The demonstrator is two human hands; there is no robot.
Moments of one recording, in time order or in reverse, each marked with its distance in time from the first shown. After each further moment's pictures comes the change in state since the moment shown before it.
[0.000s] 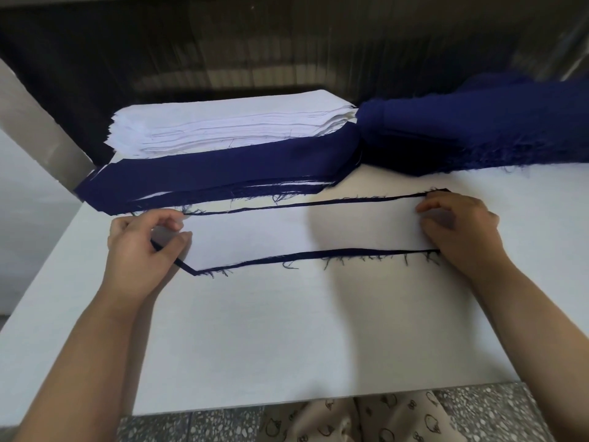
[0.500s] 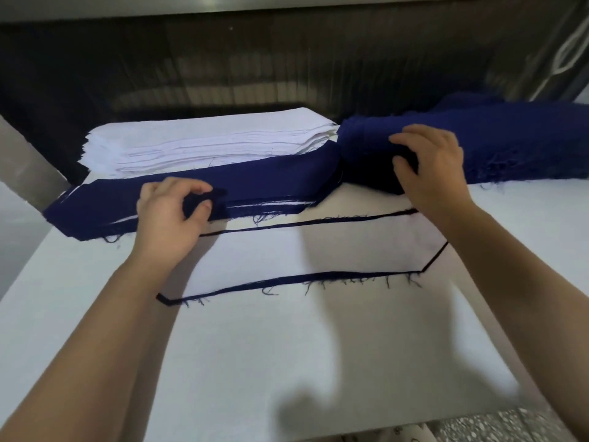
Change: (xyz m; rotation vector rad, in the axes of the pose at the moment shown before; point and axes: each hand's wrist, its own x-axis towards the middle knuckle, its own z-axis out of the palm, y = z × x) left_hand 0.050 0.072 0.030 0.013 -0.053 0.120; right_hand 0.075 -0.043 -0.026 -0.144 0.153 -0.203
